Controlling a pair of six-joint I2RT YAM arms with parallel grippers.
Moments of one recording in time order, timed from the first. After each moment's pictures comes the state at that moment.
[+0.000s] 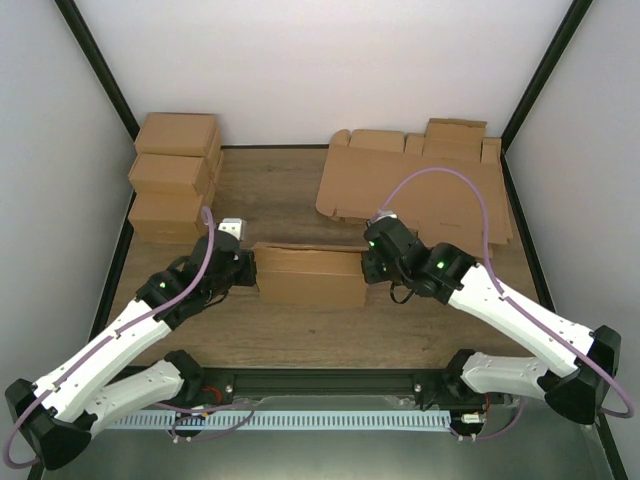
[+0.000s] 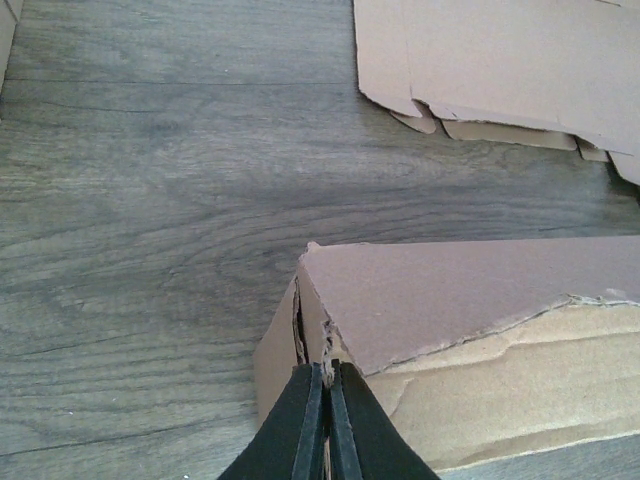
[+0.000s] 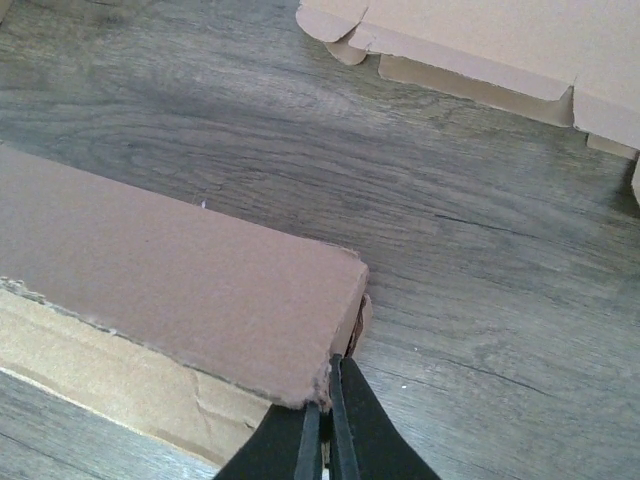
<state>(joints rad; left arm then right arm) -0.71 0.88 0.85 -0.69 -0.24 -0.52 0.86 1.13 1.09 -0.86 0.27 0.52</state>
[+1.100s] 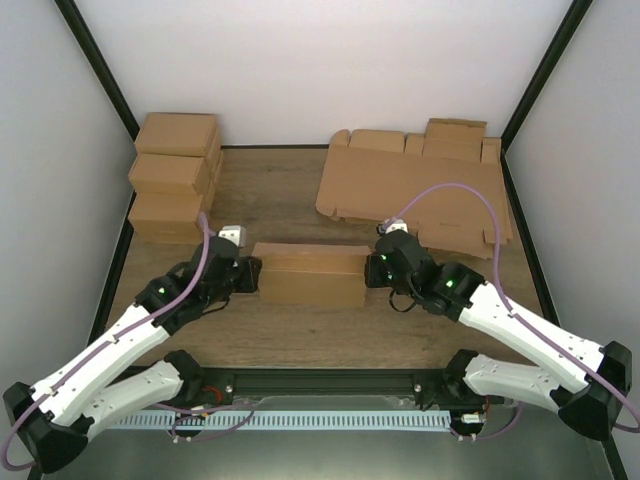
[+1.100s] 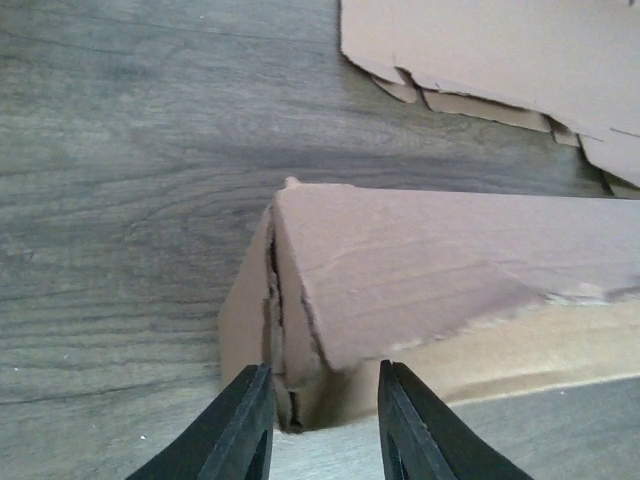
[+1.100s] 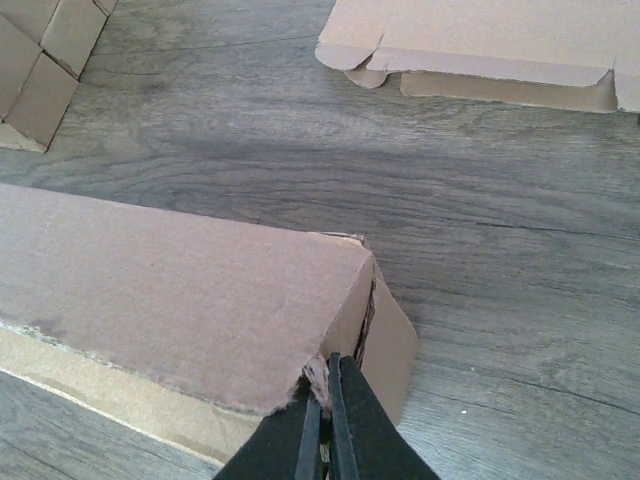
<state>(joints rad) -0.72 0.85 0.79 -0.68 -0.19 -0.61 0.87 1.01 0.90 -0.67 0.24 0.65</state>
